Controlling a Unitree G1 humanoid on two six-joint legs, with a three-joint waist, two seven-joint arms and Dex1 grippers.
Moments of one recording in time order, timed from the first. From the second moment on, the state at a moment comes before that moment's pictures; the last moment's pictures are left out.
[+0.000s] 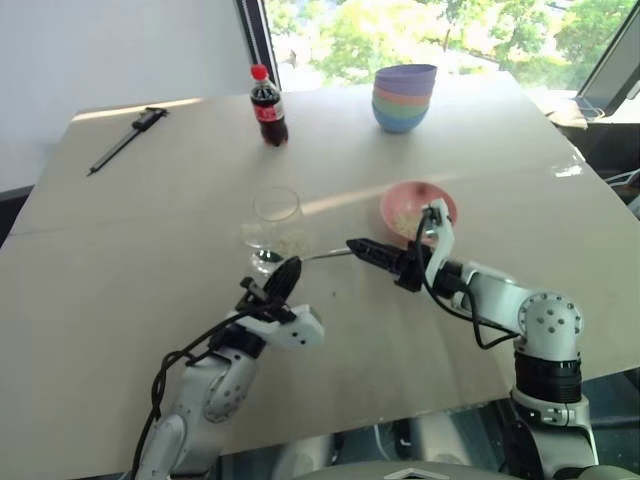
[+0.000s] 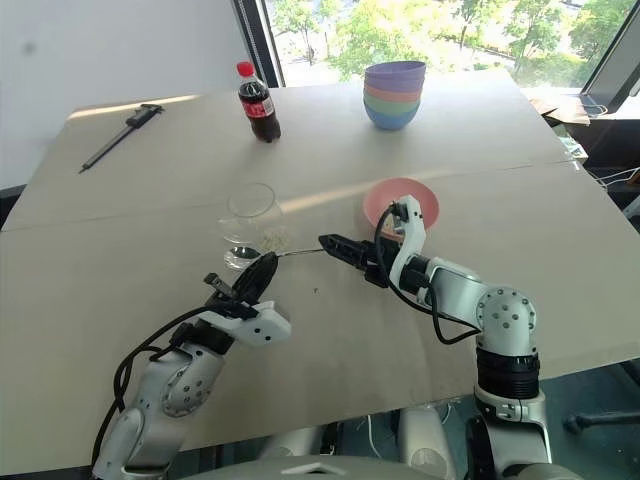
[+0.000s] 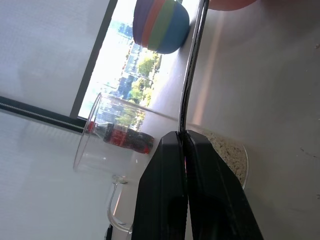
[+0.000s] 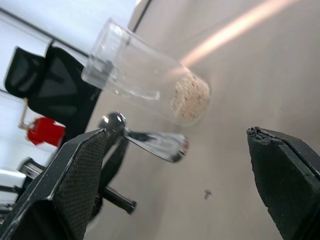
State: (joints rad) left arm 0.23 0.41 -0.09 -0.47 0.85 -0.17 -0.12; right arm -0.41 -0.13 -0.13 -0.28 1.33 1.17 -0.09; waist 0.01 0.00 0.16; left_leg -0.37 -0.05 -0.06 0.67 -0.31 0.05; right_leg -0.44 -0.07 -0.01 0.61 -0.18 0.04
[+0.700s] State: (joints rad) left arm 0.19 0.32 -0.13 -0.47 0.98 -0.06 -0.11; right arm -0.46 -0.08 -0.08 -0.17 1.56 1.09 -0.31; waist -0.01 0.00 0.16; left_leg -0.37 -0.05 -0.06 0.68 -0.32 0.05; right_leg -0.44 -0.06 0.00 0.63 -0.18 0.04
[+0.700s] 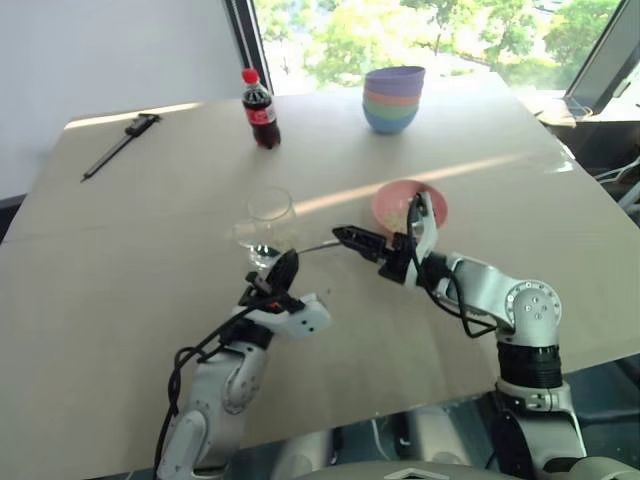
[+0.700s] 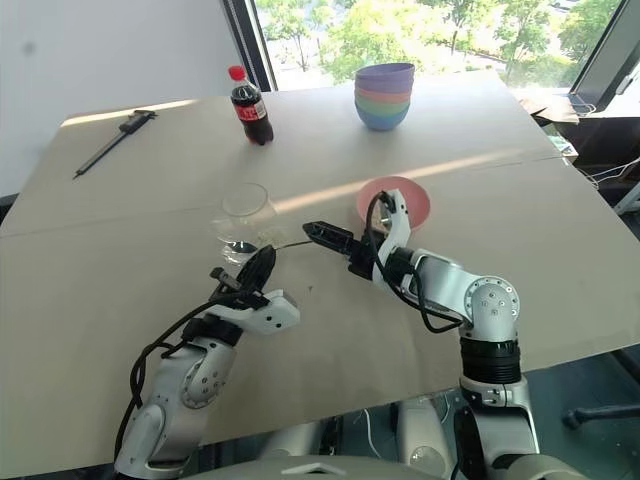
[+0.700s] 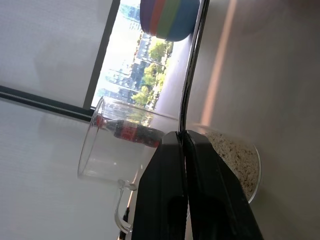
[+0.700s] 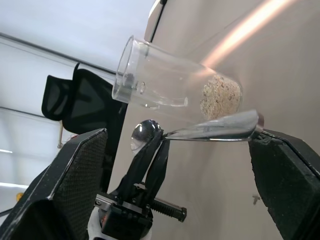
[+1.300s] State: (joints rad) left arm 0.17 0.32 -0.13 -0.47 0.96 -0.06 -0.11; right arm -0.48 -0.07 -0.06 -0.14 1.60 1.02 -0.33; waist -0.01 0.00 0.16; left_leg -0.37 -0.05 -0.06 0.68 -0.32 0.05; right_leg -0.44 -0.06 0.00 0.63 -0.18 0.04
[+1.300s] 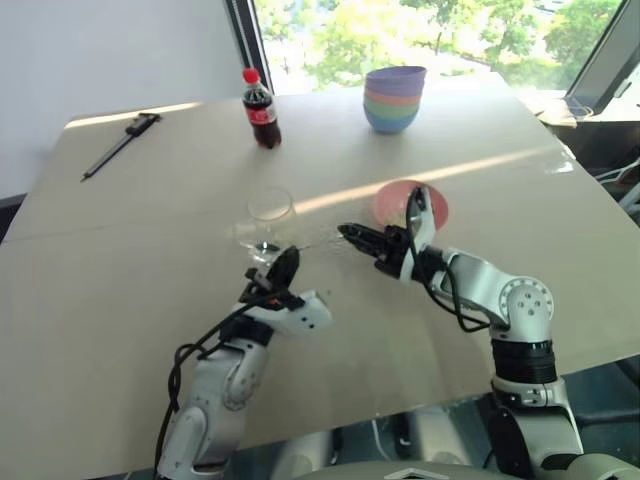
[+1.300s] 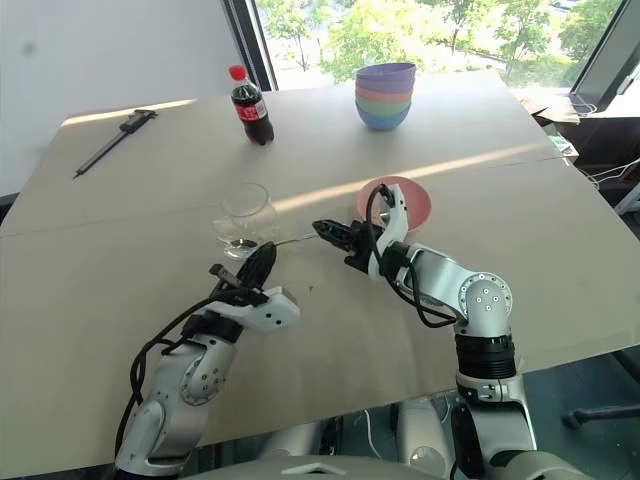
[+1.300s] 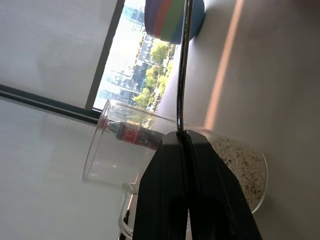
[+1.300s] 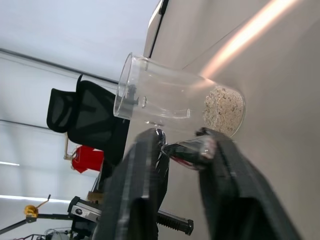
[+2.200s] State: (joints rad) left arm 0.23 0.35 -0.09 -0.51 0.49 -0.06 -0.31; right arm -0.49 -0.17 -0.03 -0.14 1.53 1.03 -0.19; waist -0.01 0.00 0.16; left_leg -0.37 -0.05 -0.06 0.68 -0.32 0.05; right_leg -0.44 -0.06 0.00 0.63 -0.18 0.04
